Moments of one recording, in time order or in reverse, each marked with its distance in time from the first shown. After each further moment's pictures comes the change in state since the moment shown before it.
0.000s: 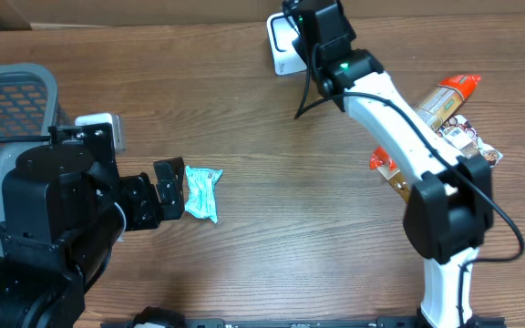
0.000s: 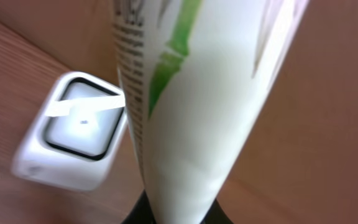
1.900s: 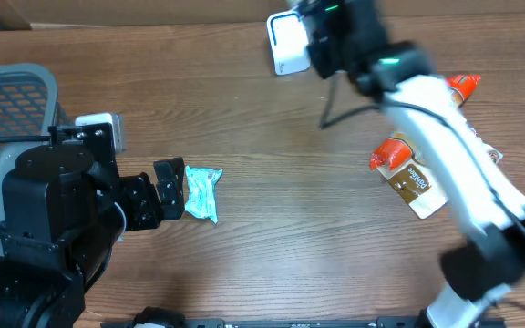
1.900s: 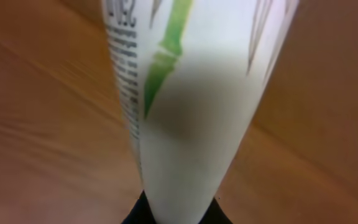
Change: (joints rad) left arm 0.000 0.000 0.000 0.000 0.000 0.000; right arm -0.060 -0.283 0.021 -0.451 -0.425 0.256
